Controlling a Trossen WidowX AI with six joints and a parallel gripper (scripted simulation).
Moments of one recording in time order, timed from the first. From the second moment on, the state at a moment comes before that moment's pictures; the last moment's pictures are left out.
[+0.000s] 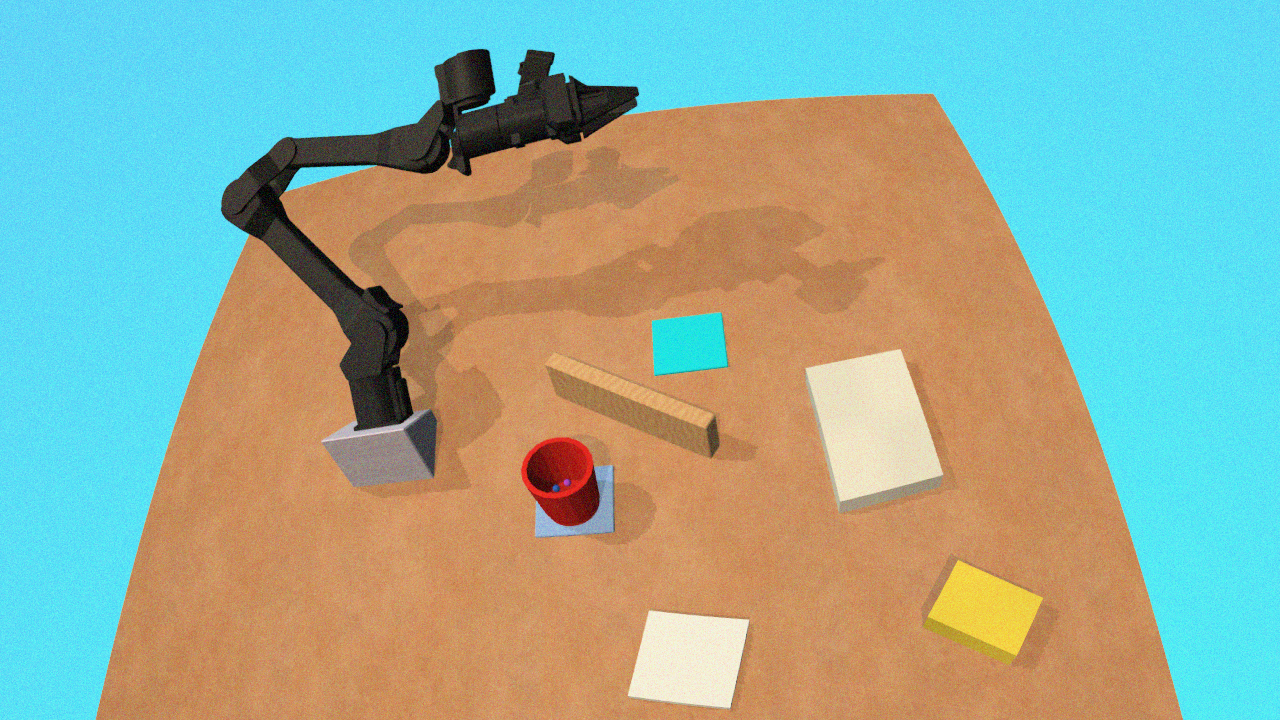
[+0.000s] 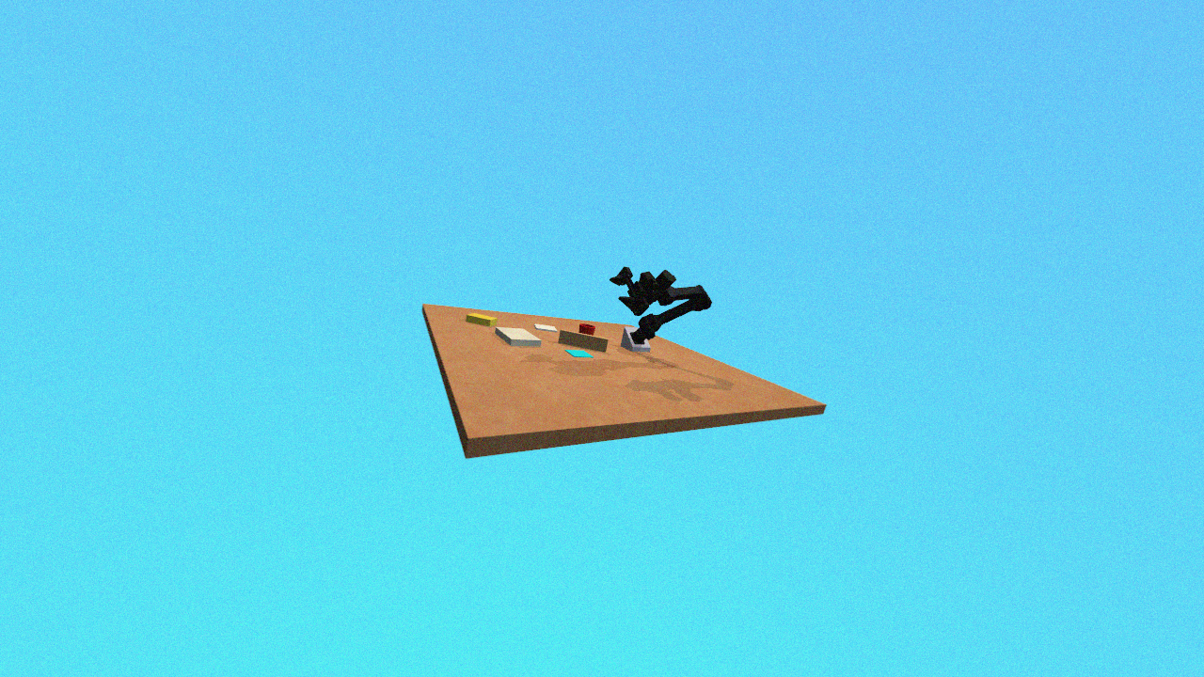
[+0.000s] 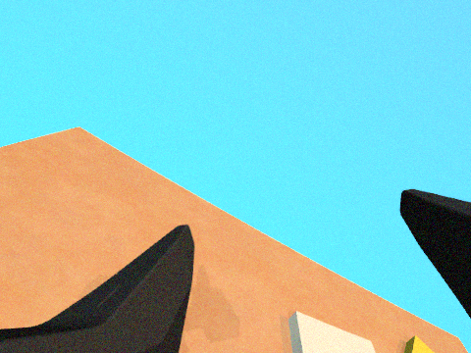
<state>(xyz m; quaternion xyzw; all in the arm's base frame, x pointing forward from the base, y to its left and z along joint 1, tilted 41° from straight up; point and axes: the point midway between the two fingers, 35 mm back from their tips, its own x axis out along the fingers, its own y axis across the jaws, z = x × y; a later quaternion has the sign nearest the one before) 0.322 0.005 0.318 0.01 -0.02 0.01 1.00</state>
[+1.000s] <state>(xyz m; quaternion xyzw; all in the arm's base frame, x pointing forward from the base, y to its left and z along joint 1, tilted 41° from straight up) 0.258 -0.140 0.031 -0.22 0.54 0.30 0.75</state>
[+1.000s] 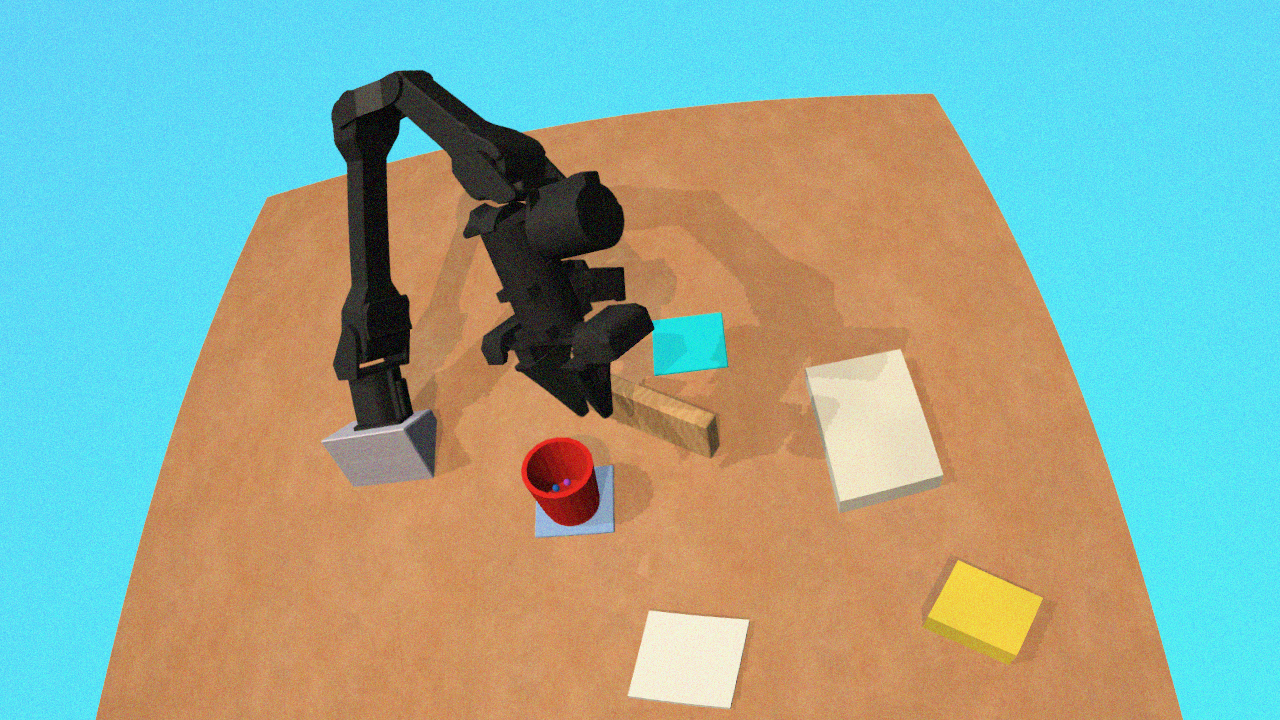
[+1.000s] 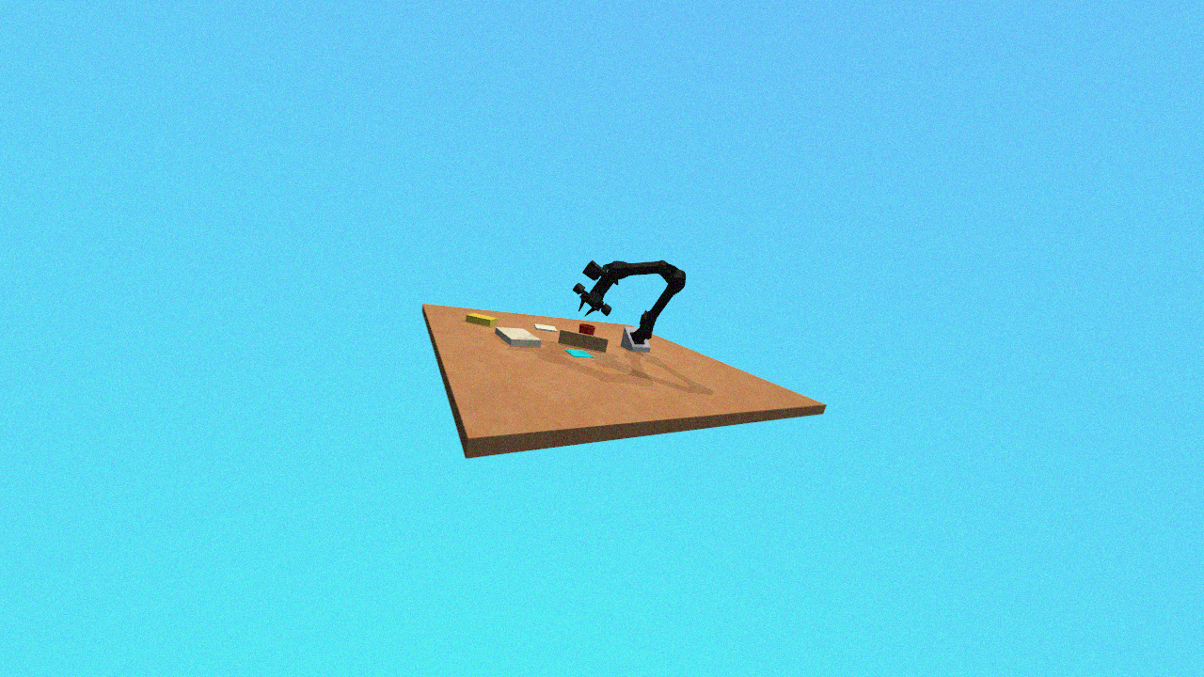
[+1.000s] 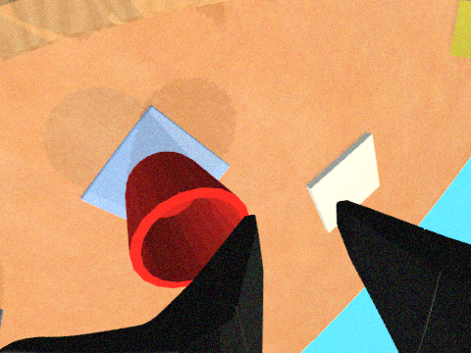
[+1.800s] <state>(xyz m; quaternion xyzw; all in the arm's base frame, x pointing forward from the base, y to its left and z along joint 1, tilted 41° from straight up) 0.188 -0.130 -0.002 -0.10 0.47 0.51 0.71</state>
